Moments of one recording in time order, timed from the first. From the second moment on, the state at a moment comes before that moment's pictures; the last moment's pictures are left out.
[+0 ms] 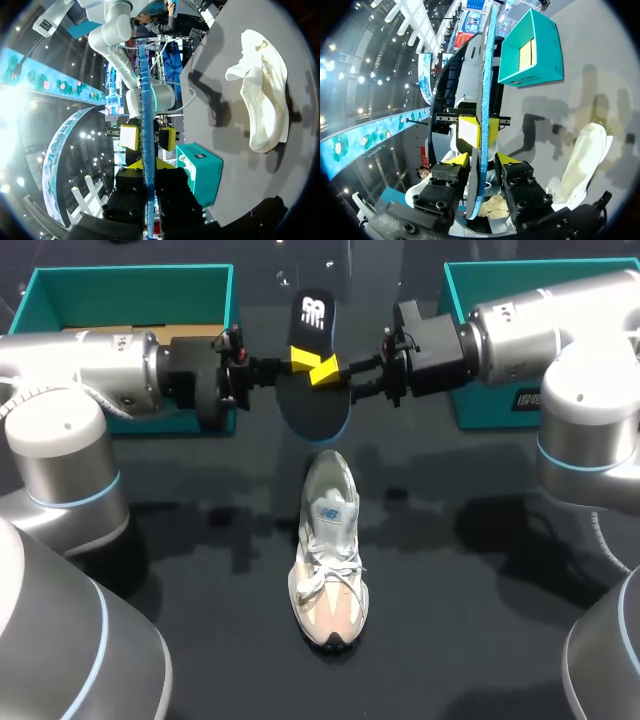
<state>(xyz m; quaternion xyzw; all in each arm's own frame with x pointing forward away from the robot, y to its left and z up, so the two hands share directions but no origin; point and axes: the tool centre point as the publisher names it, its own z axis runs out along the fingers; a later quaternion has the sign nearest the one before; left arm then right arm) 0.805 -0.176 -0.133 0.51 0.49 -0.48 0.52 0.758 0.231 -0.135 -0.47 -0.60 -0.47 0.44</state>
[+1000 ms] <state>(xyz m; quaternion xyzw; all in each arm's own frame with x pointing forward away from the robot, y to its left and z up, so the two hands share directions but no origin) 0.808 -0.184 -0.139 0.51 0.49 -0.47 0.52 0.761 0.228 -0.140 -0.46 -0.60 -0.48 0.44</state>
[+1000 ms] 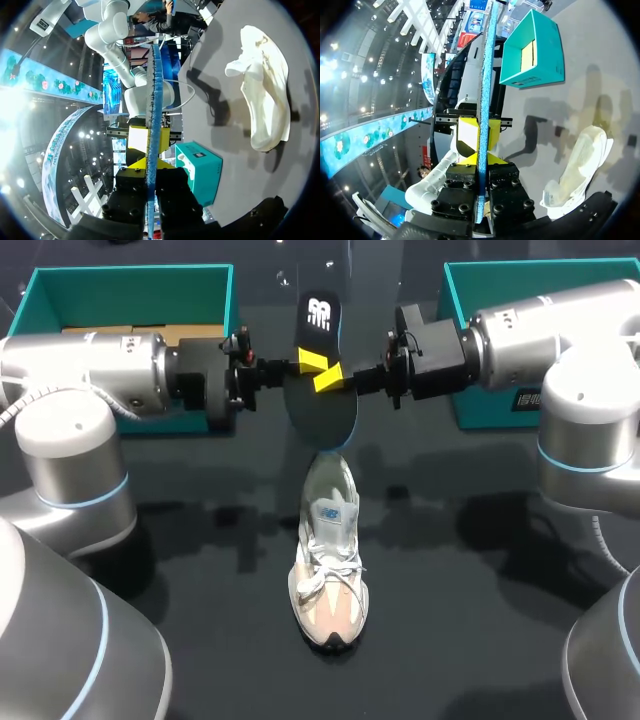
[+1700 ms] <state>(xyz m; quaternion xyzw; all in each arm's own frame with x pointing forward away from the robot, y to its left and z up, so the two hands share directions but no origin) 0.807 -0.141 -0.156 0.52 0.53 -0.43 0.52 0.759 0.209 -0.148 -0.44 -0.60 -0.51 0.44</state>
